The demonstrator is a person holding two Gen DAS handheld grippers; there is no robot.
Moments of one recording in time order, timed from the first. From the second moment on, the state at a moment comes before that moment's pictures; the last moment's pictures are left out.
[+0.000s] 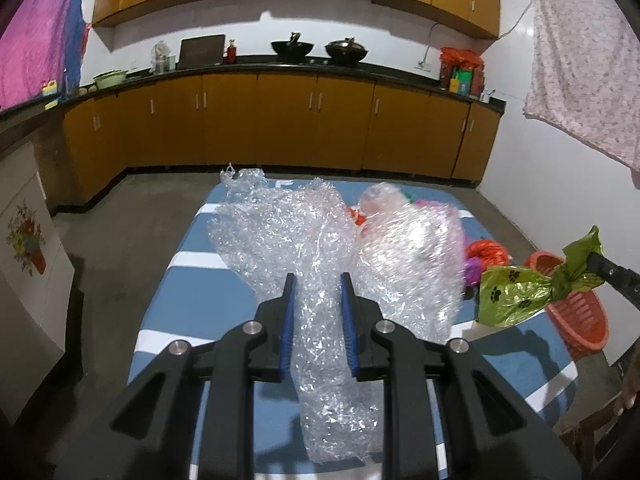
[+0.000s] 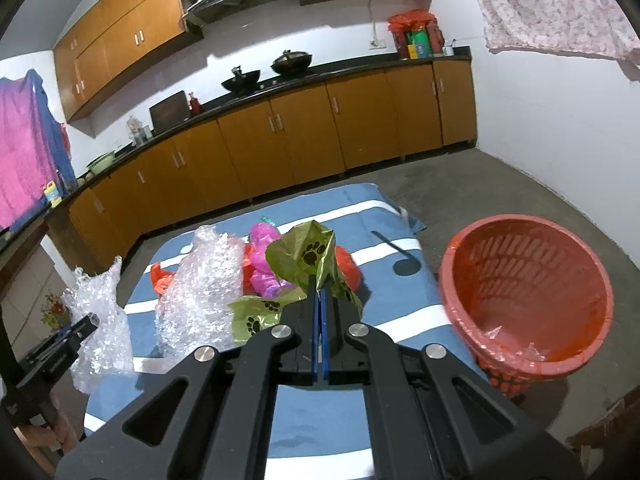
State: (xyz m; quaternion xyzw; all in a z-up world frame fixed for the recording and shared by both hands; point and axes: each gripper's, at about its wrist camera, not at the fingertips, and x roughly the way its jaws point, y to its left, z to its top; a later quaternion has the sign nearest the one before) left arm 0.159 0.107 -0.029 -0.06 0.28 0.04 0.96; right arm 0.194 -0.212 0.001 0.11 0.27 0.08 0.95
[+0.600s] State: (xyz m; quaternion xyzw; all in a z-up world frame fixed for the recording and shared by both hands) left arm 0.192 -0.015 -0.007 -0.01 0.25 -0.10 0.96; right arm 0.178 -0.308 0.011 0.12 0.22 -0.08 0.96
